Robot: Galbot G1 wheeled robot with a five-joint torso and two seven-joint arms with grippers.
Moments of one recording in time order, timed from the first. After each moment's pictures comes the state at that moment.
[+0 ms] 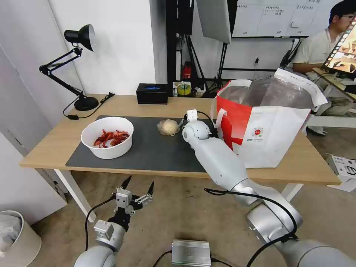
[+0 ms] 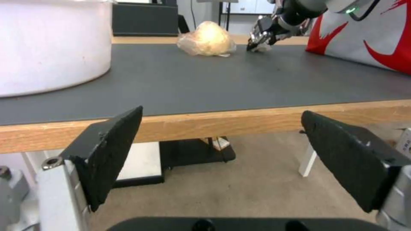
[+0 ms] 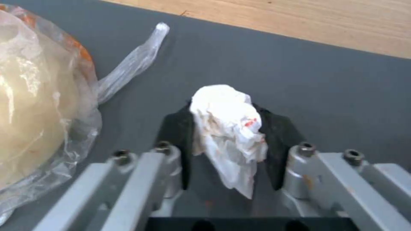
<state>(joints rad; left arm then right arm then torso) 1.59 -1.32 -0.46 -2.01 -0.20 -0.08 0.13 -0.23 1.54 -0.10 0.95 0.62 -0.71 0.53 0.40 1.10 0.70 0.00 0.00</state>
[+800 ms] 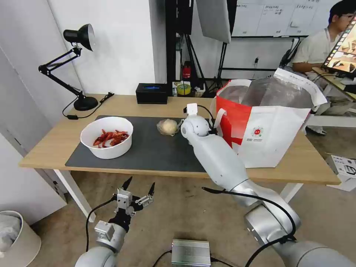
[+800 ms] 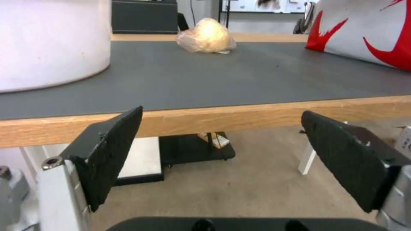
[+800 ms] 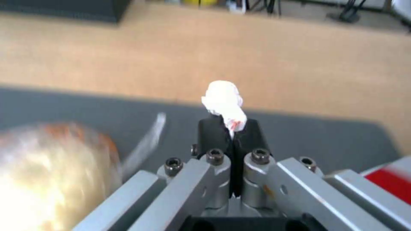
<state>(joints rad) 1.60 -1.32 -0.46 -2.01 -0.21 -0.08 0.13 -0.23 1.54 -0.05 1.11 0.61 -0.69 0.61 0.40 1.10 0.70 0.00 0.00</state>
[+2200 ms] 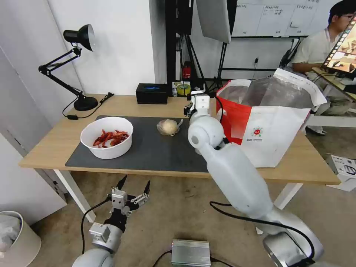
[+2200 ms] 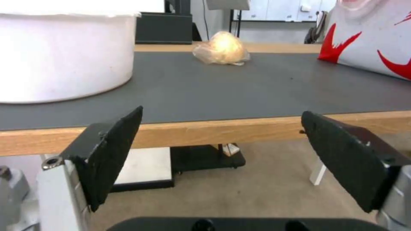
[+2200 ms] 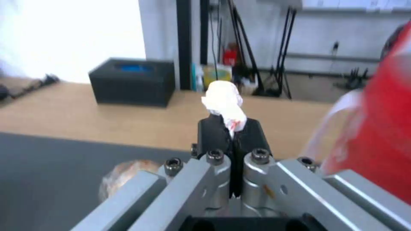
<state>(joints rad) 1.62 -1.35 -0.50 -2.03 -0.20 -0.11 0.12 -0.48 1.34 -0.05 1.82 0.65 -0.71 0.72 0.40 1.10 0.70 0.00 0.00</state>
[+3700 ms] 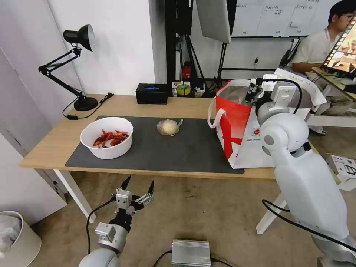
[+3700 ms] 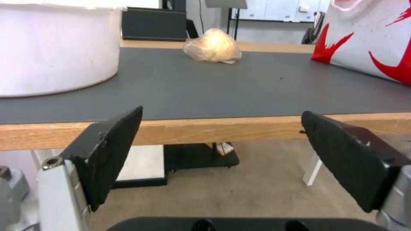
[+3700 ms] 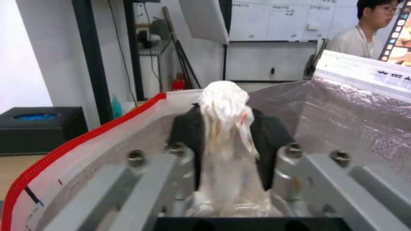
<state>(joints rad) 1.61 -1.37 -0.45 -2.03 -0.18 -0.09 0.10 -0.57 1.09 0.25 1.96 0.72 -0.72 0.63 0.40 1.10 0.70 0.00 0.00</state>
